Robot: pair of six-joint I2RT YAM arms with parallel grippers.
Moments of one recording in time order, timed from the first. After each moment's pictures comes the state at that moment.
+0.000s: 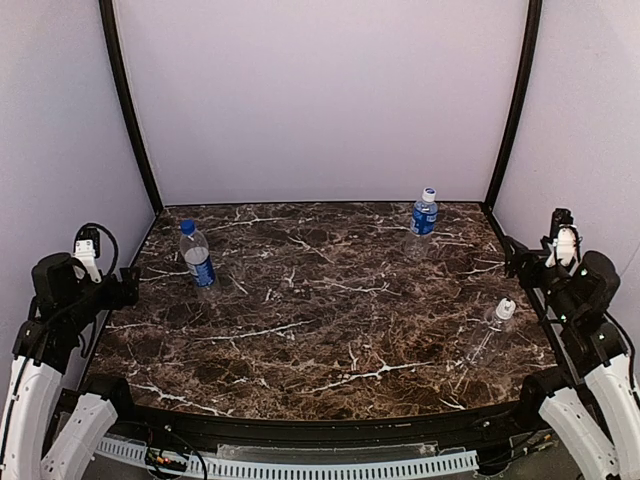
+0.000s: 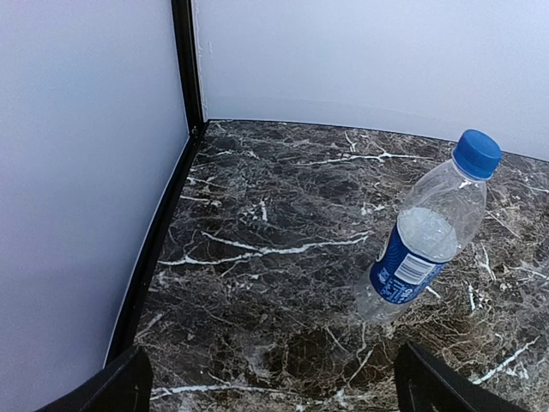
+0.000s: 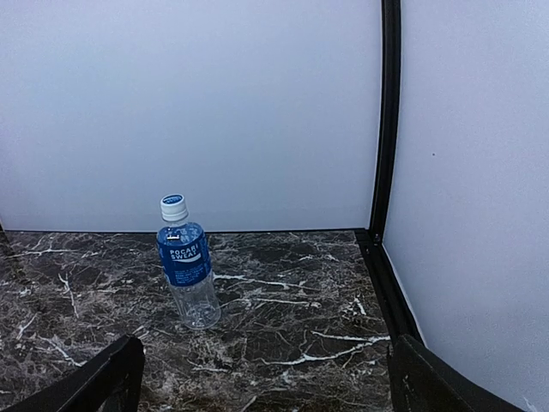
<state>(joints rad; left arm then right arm) 0.03 0.35 0.54 -0.58 -0.04 -0.07 0.12 0.30 0.40 -0.14 0.06 0.05</state>
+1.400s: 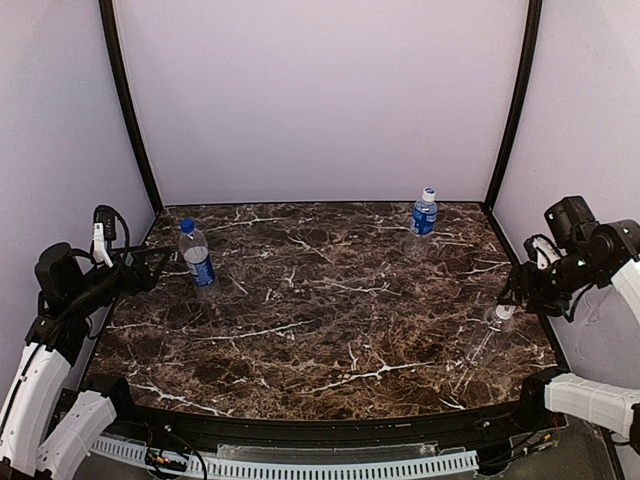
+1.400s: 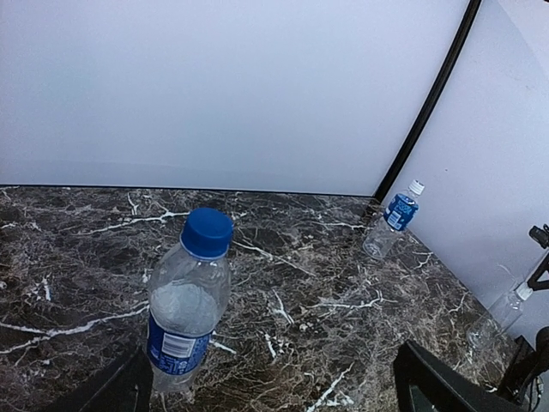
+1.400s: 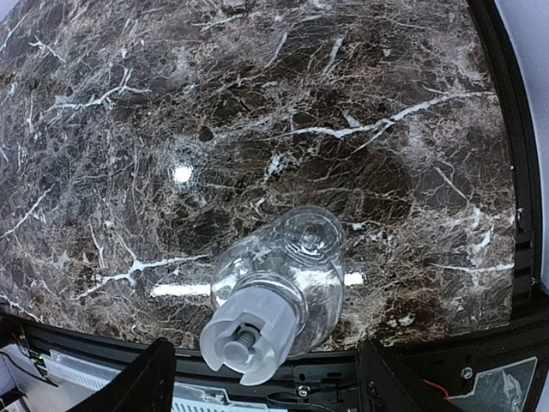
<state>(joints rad) 0.03 0.45 0.46 -0.15 0.56 -0.31 0.19 0.84 1.05 -1.38 -0.13 0.43</state>
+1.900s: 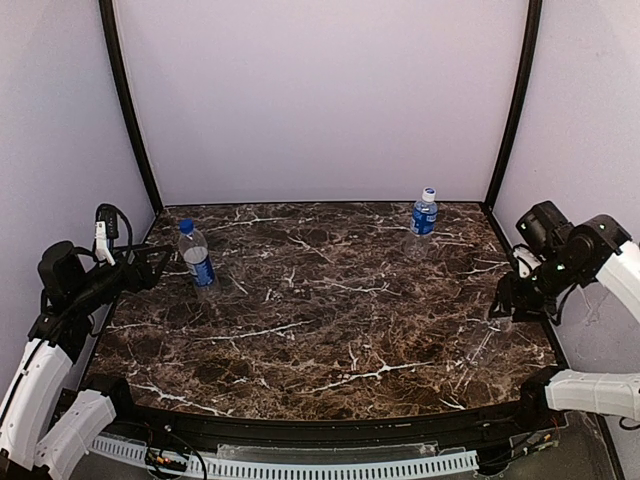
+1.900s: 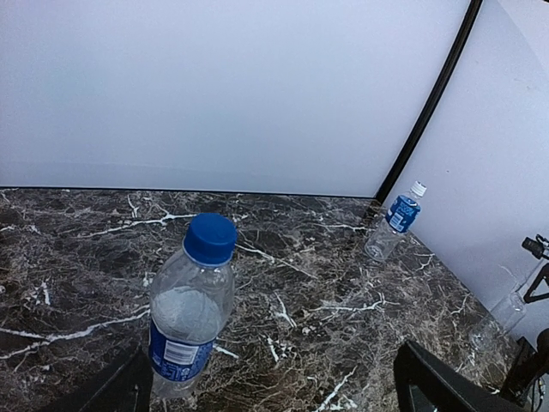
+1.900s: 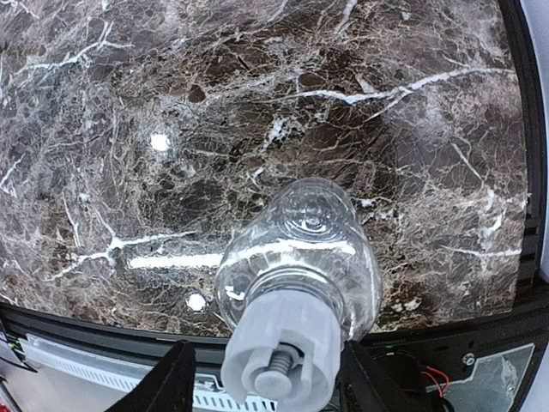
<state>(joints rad) 0.03 0.49 0.45 -0.09 0.56 -0.31 0.39 0.91 1.02 -1.38 -0.04 0.55</state>
